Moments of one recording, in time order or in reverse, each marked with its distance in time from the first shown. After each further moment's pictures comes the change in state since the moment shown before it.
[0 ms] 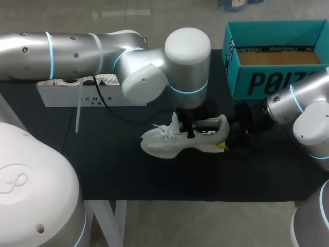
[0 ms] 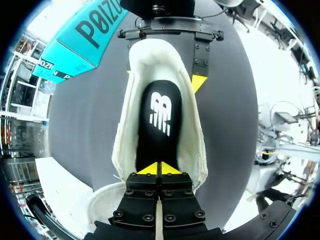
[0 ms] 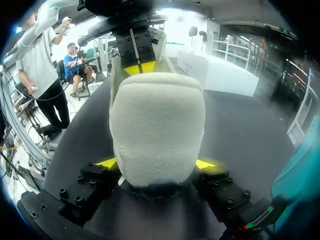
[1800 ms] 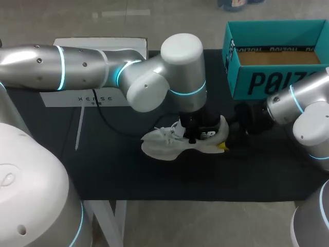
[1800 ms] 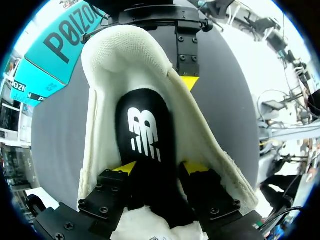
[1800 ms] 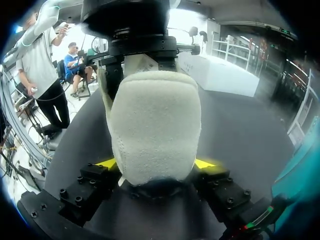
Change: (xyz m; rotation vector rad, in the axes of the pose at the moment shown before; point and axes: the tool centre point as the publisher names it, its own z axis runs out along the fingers) left arm 0.013 -0.022 0.046 0.077 0.121 0.165; right arm 0.001 0.000 0.000 0.000 0.001 -0.001
